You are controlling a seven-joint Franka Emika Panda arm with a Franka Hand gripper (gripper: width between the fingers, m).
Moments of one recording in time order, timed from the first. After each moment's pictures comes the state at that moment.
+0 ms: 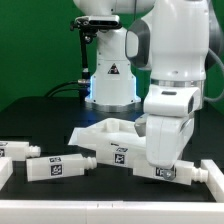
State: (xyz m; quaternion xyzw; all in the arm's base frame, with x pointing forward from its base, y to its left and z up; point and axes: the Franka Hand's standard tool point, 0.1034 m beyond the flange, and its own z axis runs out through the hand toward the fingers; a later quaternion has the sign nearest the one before) arm 0.565 0.077 0.026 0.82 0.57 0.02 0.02
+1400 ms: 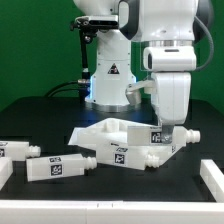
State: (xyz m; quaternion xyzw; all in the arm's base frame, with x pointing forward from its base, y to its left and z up) arm 0.526 0.064 0.068 0.72 0.69 0.04 0.03
